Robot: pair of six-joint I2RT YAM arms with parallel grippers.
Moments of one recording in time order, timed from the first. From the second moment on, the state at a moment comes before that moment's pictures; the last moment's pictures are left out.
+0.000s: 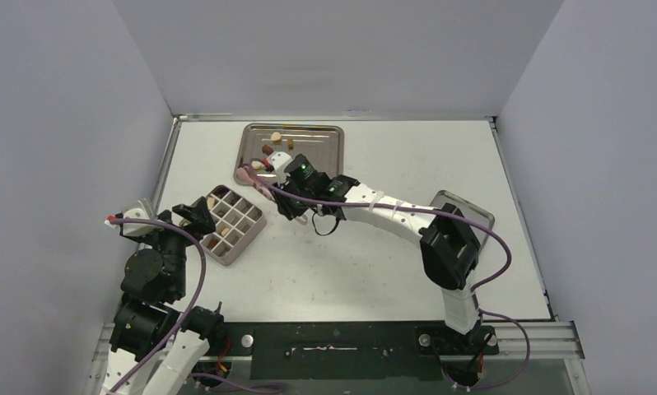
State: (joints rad) left arm -0.36 0.30 0.74 -0.40 -0.55 -0.35; right arm 0.90 1.95 1.64 -0.38 -0.05 0.06
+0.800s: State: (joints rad) left arm -0.36 0.30 0.74 -0.40 -0.55 -0.35; right arm 1.05 2.00 1.56 -0.35 -0.10 0.11
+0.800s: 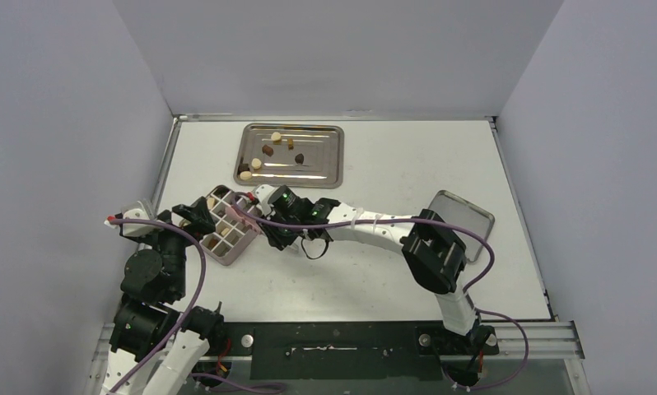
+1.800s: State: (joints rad) left arm -0.36 0.30 0.74 -0.40 -0.53 -0.35; right arm 0.85 2.02 1.65 -0.44 0.00 0.04
